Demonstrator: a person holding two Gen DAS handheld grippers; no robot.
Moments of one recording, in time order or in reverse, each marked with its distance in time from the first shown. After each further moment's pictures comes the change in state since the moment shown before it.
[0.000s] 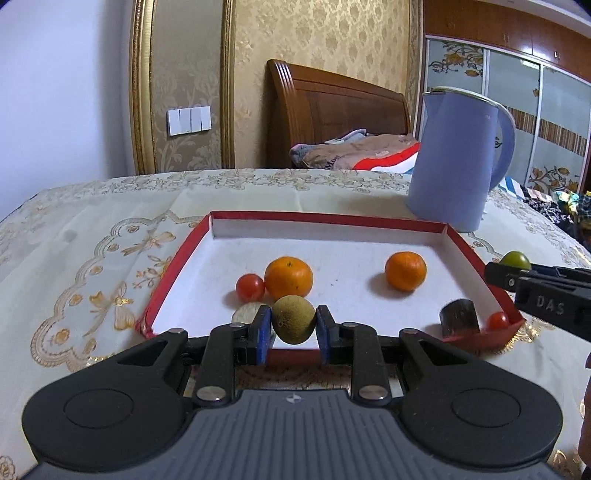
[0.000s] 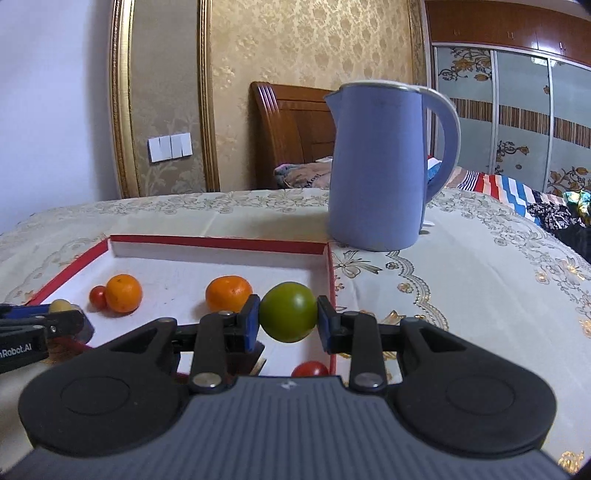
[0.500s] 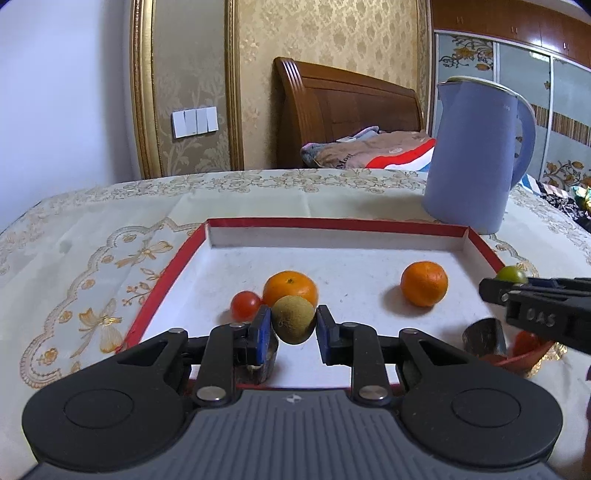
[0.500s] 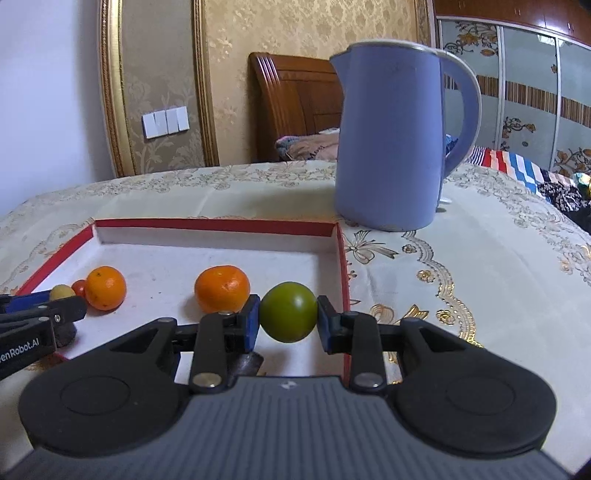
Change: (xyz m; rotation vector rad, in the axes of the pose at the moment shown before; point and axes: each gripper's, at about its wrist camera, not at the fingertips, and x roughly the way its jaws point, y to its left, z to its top) left arm 0.031 -0.011 0.009 0.011 -0.001 0.049; right arm 0.041 0.000 0.004 0.009 0.090 0.014
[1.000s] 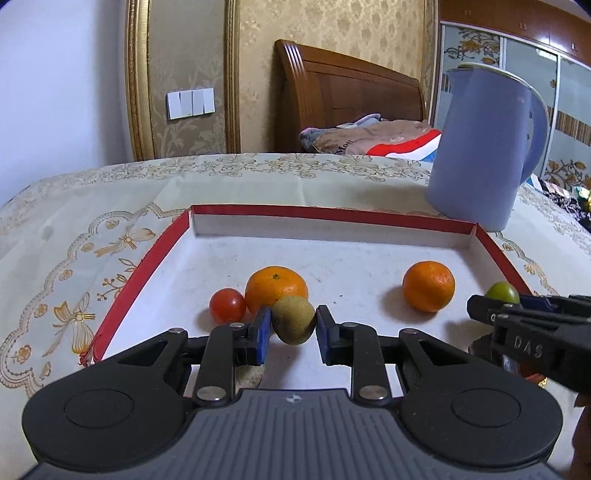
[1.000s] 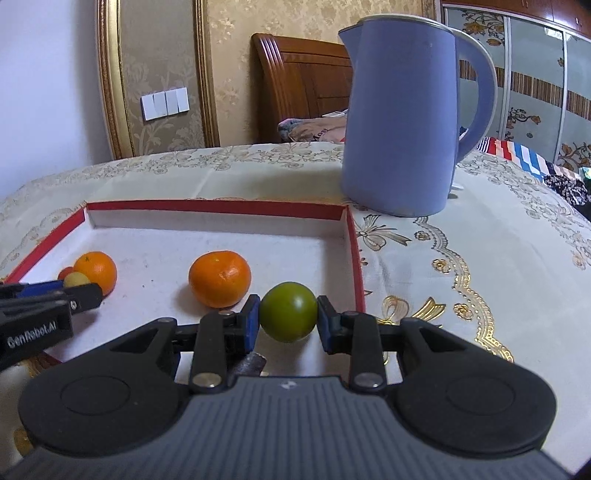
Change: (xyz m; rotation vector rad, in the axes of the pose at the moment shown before) left arm 0.028 -0.002 0.006 -0.031 0.051 -0.009; right arm 0.020 0.006 -0.003 -0.015 0.038 -0.007
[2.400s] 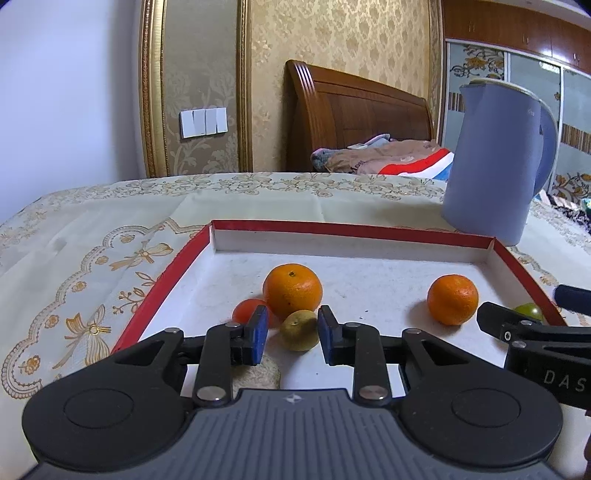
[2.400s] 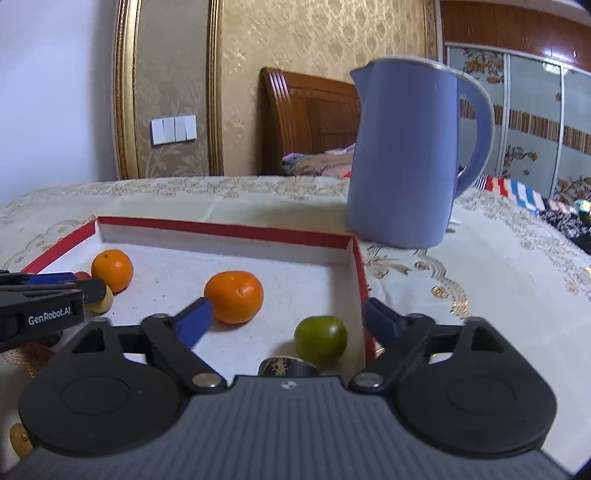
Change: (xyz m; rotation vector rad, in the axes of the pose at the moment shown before) left arm -0.001 0.011 -0.006 -0.002 -0.080 0.028; right arm -0.020 0.011 -0.011 -0.037 -0.150 -0.031
